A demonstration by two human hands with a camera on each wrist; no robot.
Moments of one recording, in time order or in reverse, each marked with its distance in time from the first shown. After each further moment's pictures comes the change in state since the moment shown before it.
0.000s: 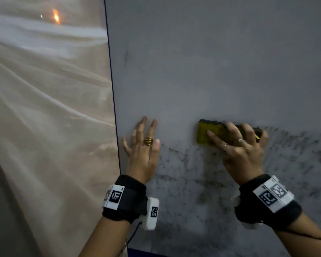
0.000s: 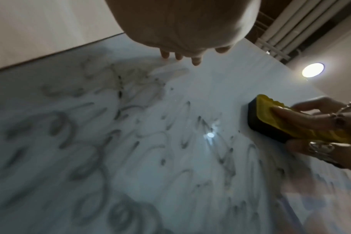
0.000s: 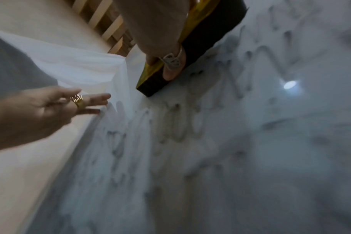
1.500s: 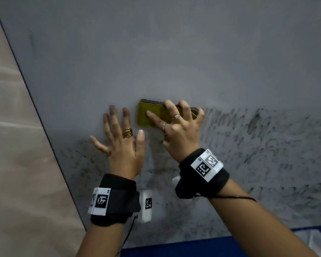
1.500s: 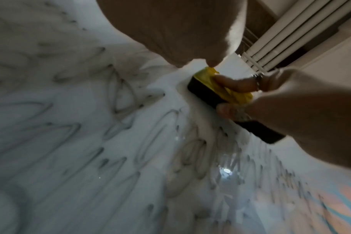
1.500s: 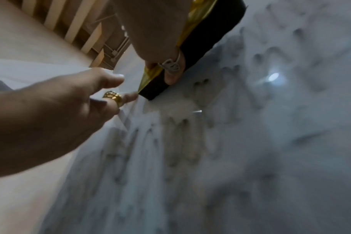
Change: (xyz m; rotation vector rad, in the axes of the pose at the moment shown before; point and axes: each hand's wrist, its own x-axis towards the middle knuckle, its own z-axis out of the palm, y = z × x) left_hand 0.004 0.086 0.057 0.137 -0.071 -0.046; right_hand 0.021 -0.004 -0.005 0.015 -0.079 0.079
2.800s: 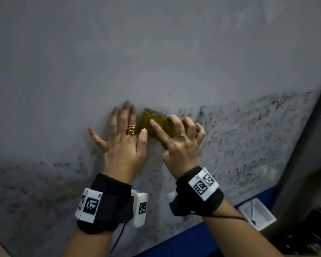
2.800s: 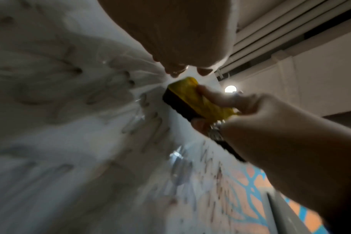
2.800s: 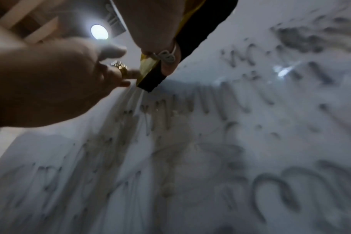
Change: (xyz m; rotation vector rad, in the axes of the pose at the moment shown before) left_hand 0.002 0.089 0.021 -0.062 -0.124 0.326; right_hand -0.067 0.069 -0.026 -0.201 0.106 0.233
